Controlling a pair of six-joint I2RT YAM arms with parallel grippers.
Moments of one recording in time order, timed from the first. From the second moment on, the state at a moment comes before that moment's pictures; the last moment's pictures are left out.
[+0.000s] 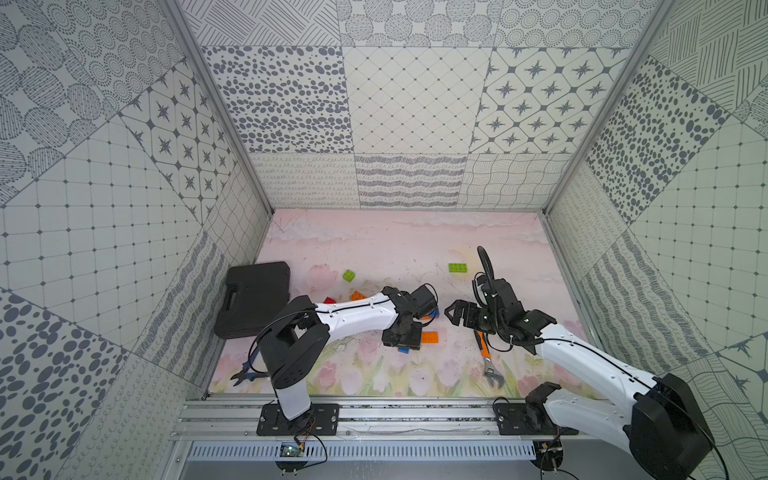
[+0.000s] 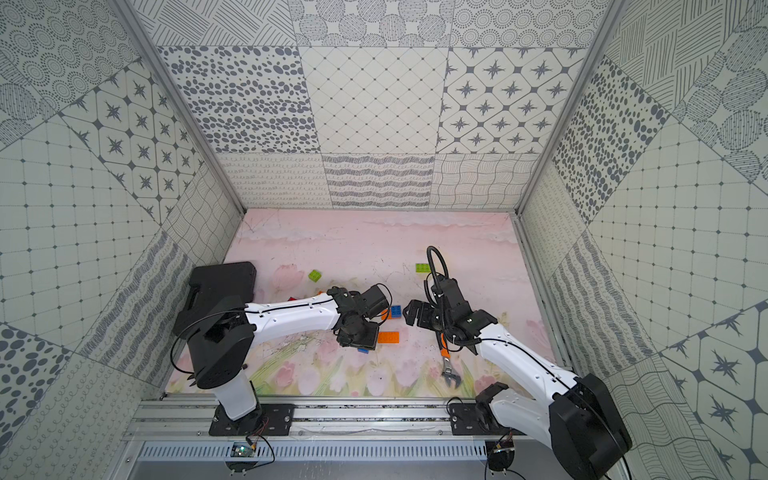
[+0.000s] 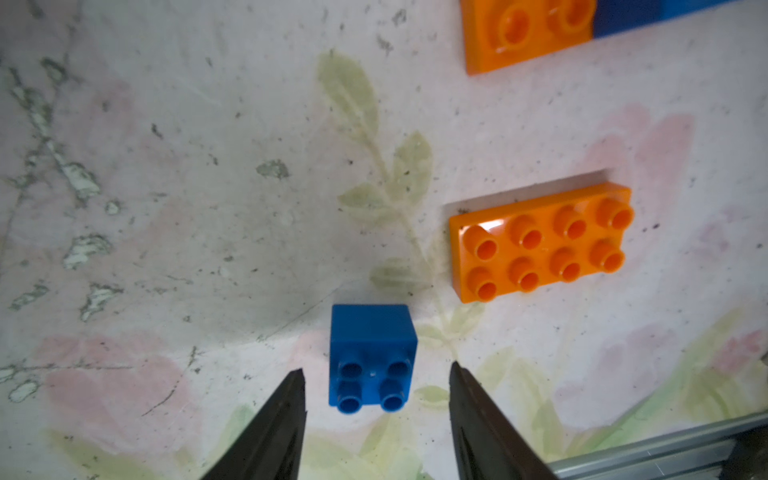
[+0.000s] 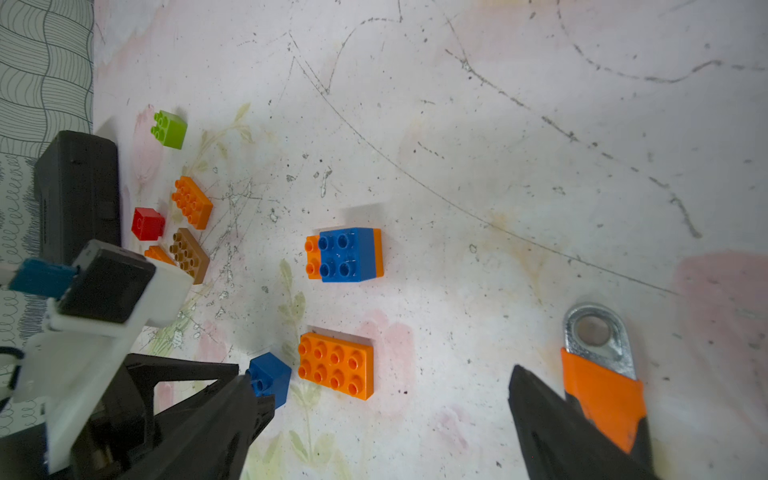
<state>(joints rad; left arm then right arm) -0.99 1.77 1.17 -0.83 0.03 -0.79 0.53 1.10 0.59 -0.34 -0.16 0.70</state>
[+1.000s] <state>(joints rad) -0.99 1.86 1.21 -0.87 -0.03 -0.81 0.53 1.13 0.59 -0.32 -0.18 0.74</state>
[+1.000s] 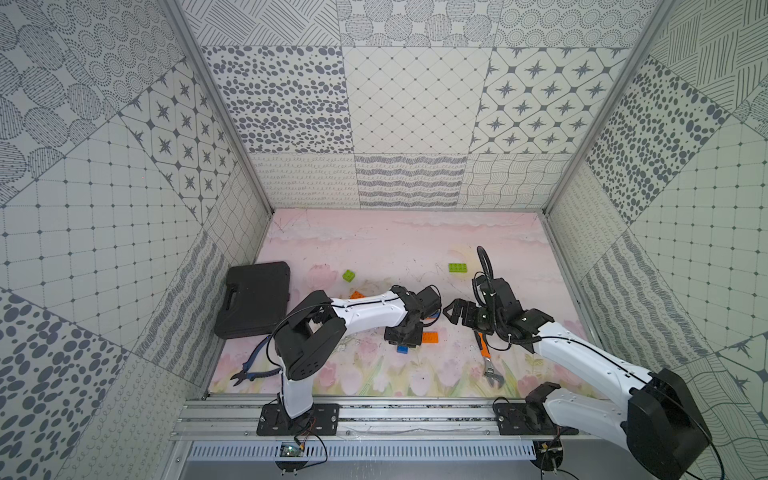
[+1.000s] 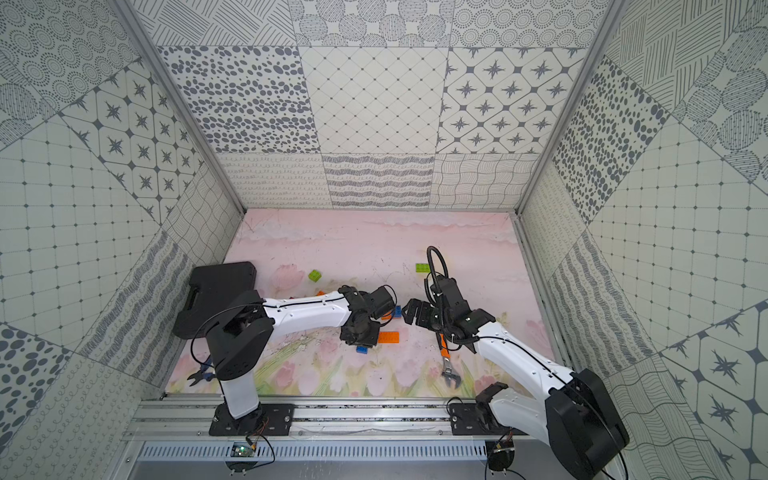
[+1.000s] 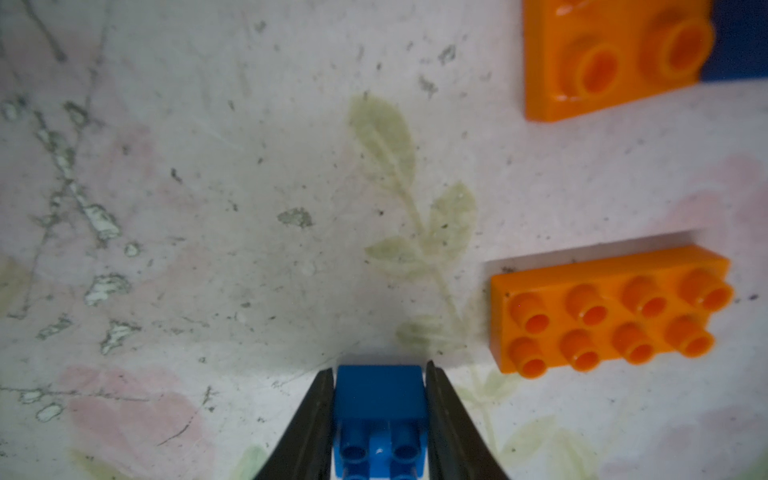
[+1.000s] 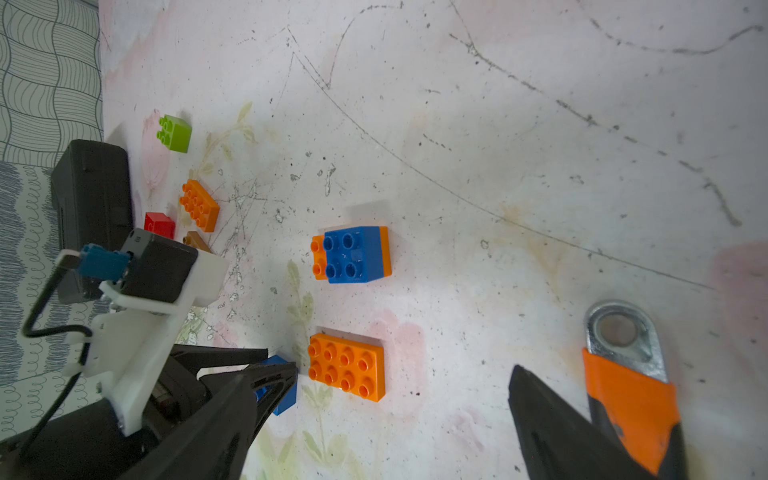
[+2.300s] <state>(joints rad) -1.00 1.88 1.38 -0.87 0.04 -0.99 0.40 1.09 0.58 -0.42 -0.16 0.72</state>
